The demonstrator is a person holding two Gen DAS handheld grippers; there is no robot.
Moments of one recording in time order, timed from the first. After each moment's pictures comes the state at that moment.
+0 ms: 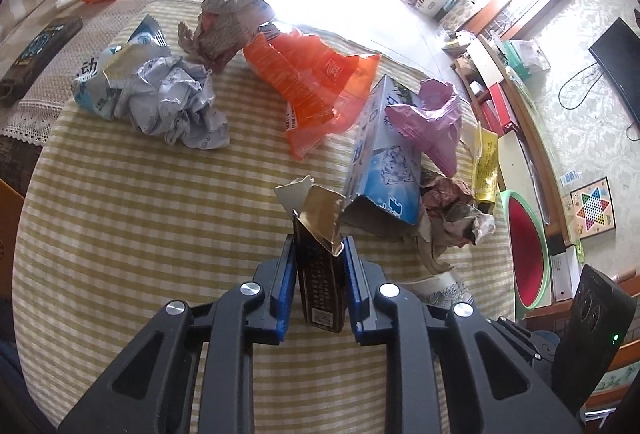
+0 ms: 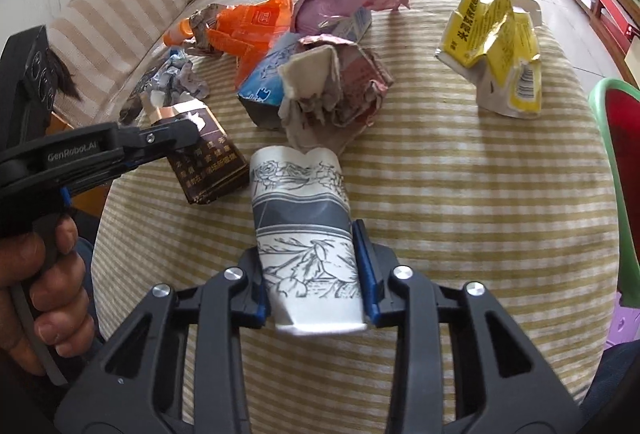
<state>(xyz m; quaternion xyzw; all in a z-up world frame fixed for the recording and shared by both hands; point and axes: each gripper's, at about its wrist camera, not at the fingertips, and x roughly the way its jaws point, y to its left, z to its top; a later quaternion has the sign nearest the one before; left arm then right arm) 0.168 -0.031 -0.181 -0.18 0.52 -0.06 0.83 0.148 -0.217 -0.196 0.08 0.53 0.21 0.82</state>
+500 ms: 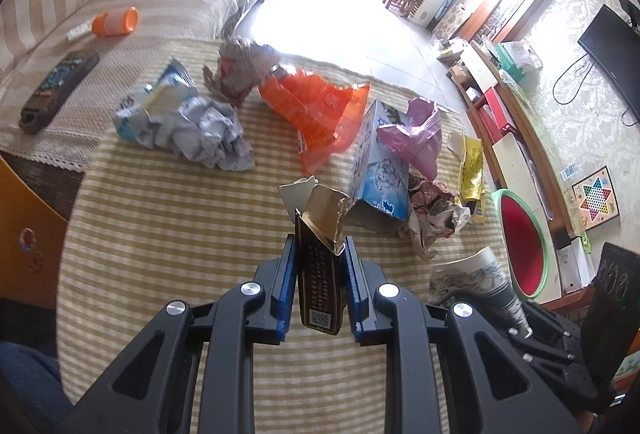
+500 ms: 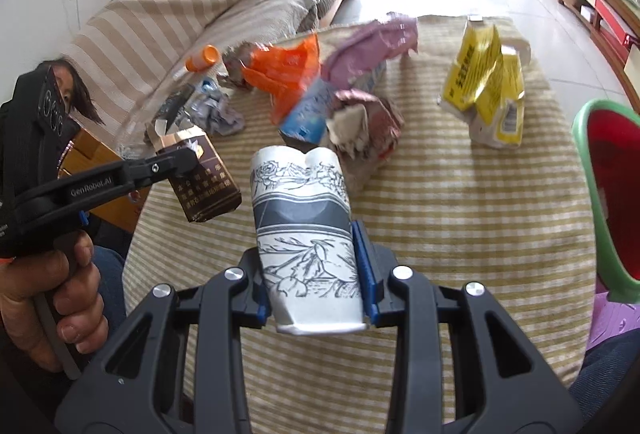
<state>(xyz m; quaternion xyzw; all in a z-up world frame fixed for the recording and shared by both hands) 0.134 -0.016 -0.138 -0.15 0.48 -0.06 0.86 0.128 -0.228 -0.147 0.10 0.48 0.22 0.84</state>
